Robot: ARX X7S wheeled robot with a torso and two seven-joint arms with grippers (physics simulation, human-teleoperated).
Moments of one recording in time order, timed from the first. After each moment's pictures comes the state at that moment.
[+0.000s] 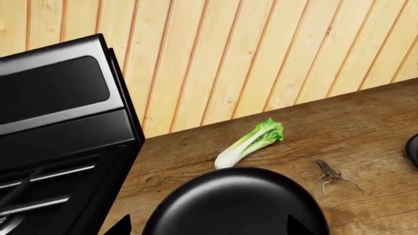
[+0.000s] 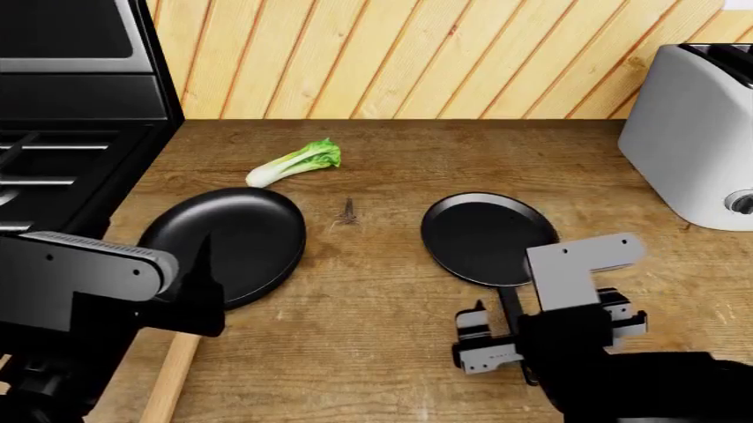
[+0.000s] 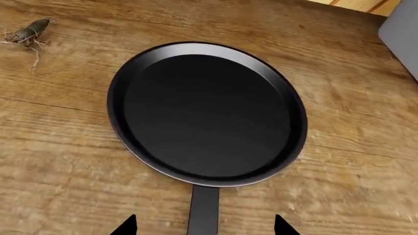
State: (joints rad) left arm -0.33 -0.67 -0.18 0.92 -1.02 -1.16 -0.53; right arm 0.58 0.54 -0.20 -0.54 1.59 1.30 1.24
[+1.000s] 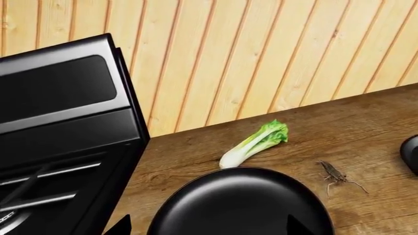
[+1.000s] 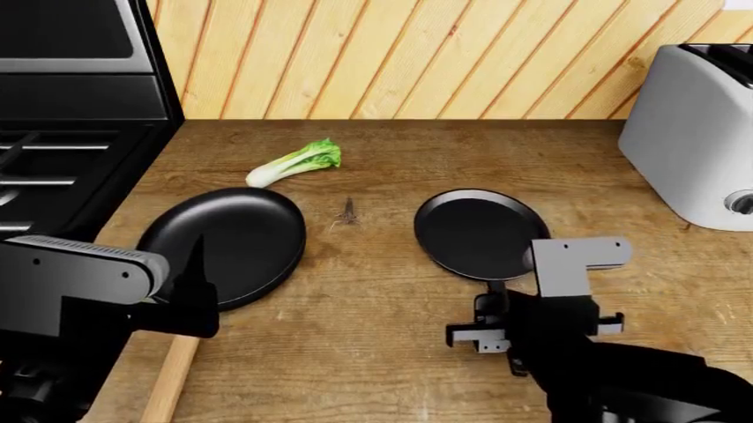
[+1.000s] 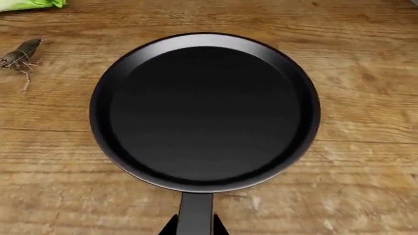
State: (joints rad) left arm -0.30 -0.70 -0.20 0.93 -1.05 -1.12 -0.56; right arm 0.53 0.52 -0.22 -0.44 1.37 1.14 0.97
